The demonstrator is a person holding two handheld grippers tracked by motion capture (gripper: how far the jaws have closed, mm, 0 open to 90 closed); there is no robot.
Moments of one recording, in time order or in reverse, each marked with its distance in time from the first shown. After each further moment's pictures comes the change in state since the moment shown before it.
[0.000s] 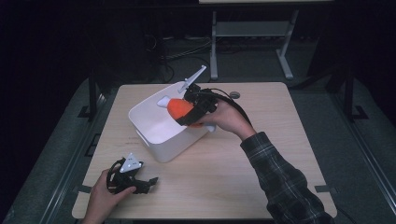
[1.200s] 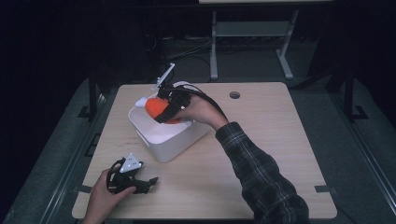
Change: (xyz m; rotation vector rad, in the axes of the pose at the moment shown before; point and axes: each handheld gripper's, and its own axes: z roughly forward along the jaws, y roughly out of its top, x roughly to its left) left arm 0.000 0.000 0.000 0.000 -0.002 -0.001; right arm 0.003 0.052 0.055 0.038 0.056 -0.087
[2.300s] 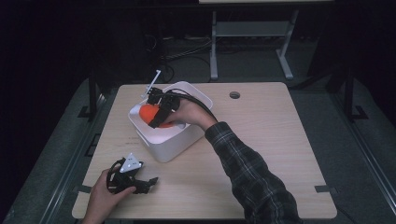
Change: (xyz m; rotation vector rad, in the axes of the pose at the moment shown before) left arm 0.000 0.000 0.000 -0.002 0.002 0.000; right arm 0.001 0.012 0.040 0.077 0.017 -0.033
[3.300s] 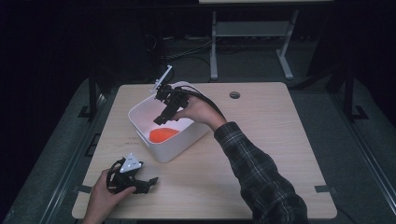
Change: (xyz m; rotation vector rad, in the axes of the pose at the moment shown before) left arm 0.000 0.000 0.000 0.000 -0.001 -0.001; right arm -0.004 -0.015 -0.029 -0.051 -0.019 0.036
